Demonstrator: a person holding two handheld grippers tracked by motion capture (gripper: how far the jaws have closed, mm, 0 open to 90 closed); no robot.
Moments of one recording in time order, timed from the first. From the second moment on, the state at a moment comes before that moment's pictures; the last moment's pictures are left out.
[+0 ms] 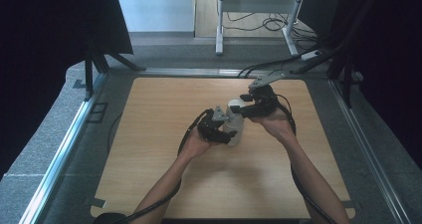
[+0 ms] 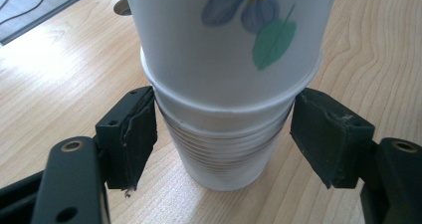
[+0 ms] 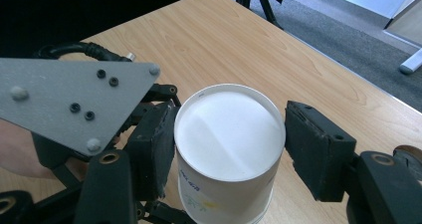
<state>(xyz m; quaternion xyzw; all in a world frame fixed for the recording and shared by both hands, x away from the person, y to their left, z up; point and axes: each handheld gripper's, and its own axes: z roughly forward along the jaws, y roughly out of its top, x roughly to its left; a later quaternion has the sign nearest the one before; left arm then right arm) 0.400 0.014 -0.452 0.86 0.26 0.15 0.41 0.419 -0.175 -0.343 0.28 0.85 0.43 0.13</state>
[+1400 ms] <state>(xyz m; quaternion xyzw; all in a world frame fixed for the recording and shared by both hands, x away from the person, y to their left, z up) 0.388 0.047 -0.432 0.85 0.27 0.09 0.44 0.391 -0.196 -0.270 0.25 0.85 0.45 0.12</state>
